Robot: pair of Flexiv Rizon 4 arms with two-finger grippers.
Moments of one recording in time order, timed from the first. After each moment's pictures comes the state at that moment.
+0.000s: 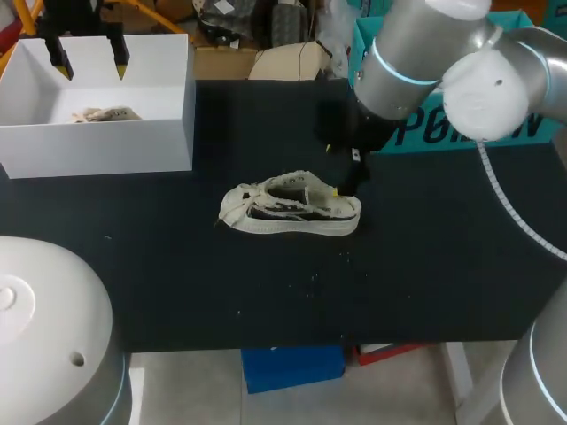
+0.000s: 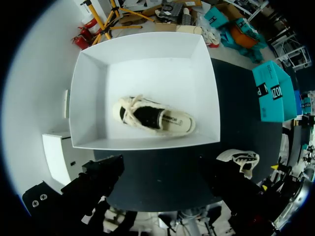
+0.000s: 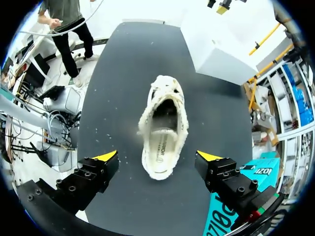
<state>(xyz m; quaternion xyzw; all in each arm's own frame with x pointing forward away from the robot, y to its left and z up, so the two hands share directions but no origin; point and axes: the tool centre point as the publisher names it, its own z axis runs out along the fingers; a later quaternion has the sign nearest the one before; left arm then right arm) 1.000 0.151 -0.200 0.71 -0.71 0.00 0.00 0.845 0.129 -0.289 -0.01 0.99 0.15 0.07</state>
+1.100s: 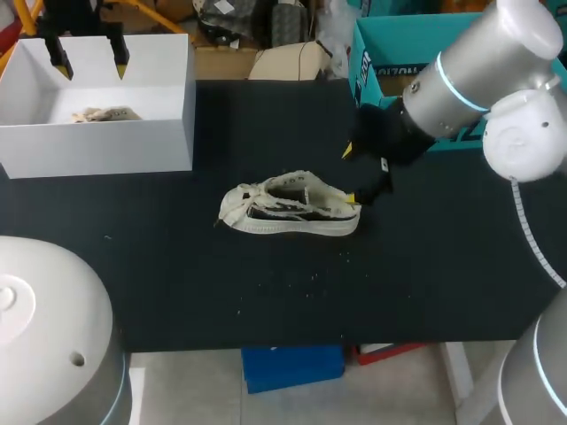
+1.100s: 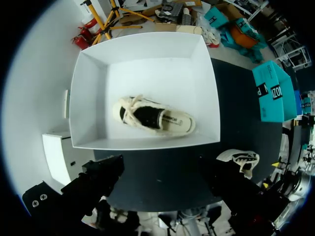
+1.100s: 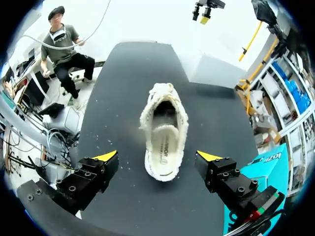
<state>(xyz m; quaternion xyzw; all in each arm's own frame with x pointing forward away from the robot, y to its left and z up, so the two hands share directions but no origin) 1.000 0.151 -0.200 0.71 -0.71 0.00 0.00 0.841 0.105 -0.305 0.03 0.96 0.26 0.07</state>
